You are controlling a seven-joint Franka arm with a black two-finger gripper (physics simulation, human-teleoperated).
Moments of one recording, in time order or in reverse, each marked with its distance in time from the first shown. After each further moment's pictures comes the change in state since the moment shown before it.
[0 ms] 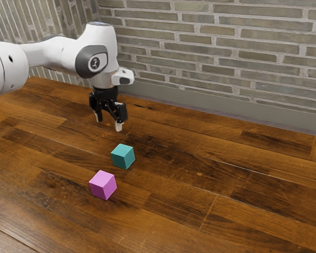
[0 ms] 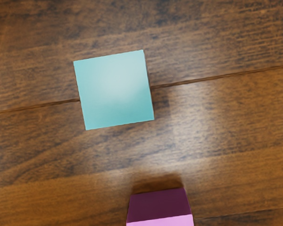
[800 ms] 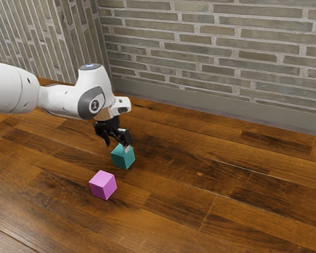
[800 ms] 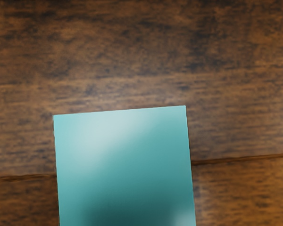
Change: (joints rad) arm 0.010 0.089 0.063 -0.250 -0.120 0.517 0.032
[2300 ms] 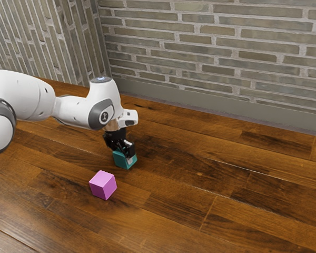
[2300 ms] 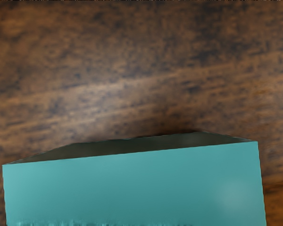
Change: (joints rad) arm -0.014 0.150 0.004 0.086 0.029 0.020 0.081
